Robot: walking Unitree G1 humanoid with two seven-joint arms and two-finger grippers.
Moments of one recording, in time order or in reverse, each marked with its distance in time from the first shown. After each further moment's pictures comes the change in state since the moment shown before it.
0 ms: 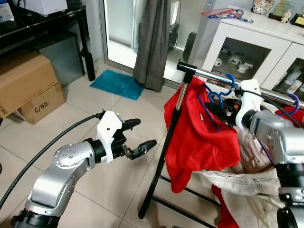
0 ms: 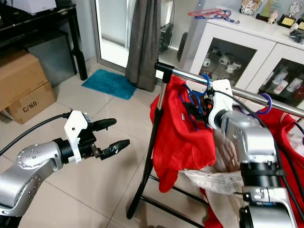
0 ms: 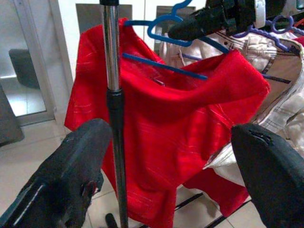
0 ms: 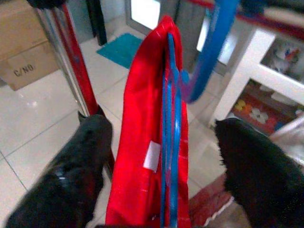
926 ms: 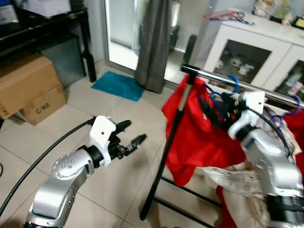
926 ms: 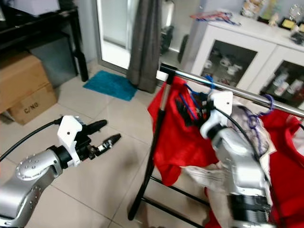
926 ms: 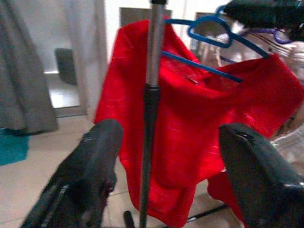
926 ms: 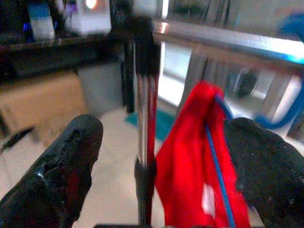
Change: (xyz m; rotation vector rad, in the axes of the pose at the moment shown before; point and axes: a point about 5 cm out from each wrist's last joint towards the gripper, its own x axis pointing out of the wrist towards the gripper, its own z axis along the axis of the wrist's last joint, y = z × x) left arm -0.007 -0.001 -0.013 -0.032 -0.023 0.160; right arm -0.021 0.030 -0.026 -0.017 -0.344 0.146
